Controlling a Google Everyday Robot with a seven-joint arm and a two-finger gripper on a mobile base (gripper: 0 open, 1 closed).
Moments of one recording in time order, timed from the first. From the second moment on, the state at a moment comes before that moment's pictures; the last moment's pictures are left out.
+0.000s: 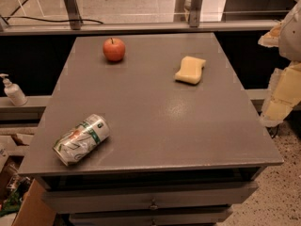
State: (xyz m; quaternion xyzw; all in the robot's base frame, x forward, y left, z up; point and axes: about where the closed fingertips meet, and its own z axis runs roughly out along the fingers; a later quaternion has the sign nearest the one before) arm 0.438 -0.217 0.976 -0.60 0.78 -0.03 0.16
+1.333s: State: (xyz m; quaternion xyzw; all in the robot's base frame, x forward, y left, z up) arm 0.448 -0.129 0.960 -0.65 0.72 0.07 0.22
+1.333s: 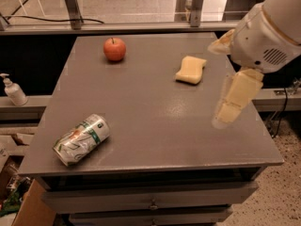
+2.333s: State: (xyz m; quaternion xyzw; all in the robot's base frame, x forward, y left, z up) arm 0.437 -0.064 0.964 -0.68 0.67 0.14 0.26
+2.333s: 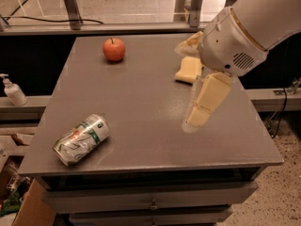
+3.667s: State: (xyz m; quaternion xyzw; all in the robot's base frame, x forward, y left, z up) arm 0.402 0.093 0.862 -0.80 0.49 0.22 0.25
